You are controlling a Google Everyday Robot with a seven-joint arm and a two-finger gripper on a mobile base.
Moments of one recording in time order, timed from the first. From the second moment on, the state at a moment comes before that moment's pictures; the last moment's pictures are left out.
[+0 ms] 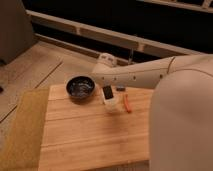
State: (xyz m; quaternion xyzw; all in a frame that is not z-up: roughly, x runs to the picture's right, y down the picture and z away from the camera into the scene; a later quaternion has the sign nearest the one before) arm 0.013 -0.030 0.824 -0.06 0.07 0.58 0.81
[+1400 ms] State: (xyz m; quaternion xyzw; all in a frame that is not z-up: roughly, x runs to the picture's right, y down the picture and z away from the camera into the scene) arm 0.016 -0.020 0.854 -0.09 0.09 0.58 0.80
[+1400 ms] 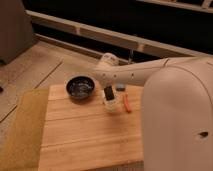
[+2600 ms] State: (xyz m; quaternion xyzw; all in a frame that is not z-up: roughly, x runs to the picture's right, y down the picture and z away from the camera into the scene) arm 0.007 -0.010 0.859 -0.12 0.09 0.58 0.80
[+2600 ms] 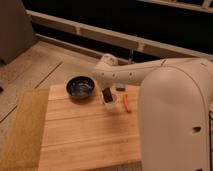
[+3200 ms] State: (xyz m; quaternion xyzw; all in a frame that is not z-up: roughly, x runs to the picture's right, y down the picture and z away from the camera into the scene) arm 0.014 -0.005 0.855 -0.13 0.09 0.59 0.79
